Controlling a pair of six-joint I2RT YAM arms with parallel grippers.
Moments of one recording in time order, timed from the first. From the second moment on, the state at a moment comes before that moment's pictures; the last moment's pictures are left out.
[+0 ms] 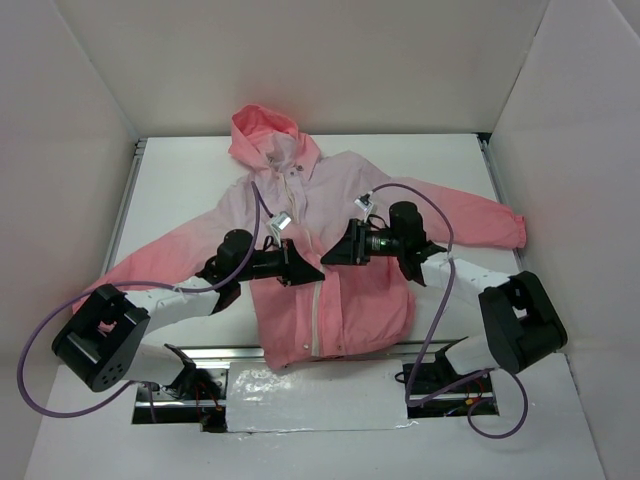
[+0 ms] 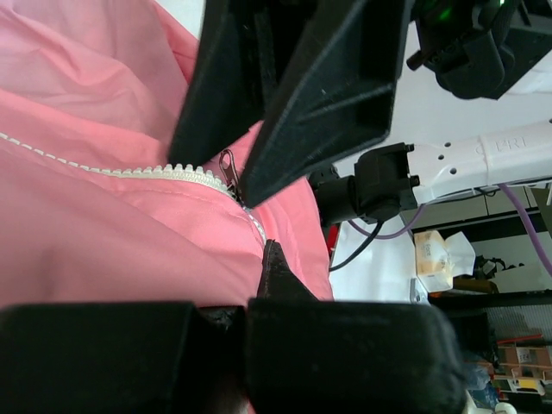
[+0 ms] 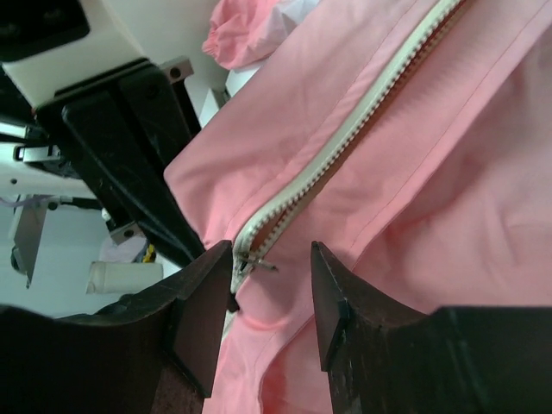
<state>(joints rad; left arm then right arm) -0.61 1.35 0.52 0.65 0.67 -0.82 0.42 1.40 0.66 0.37 -0.88 0.75</state>
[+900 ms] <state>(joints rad) -0.59 1.36 0.52 0.65 0.69 -0.82 0.44 1.40 0.58 0.57 -0.90 0.86</state>
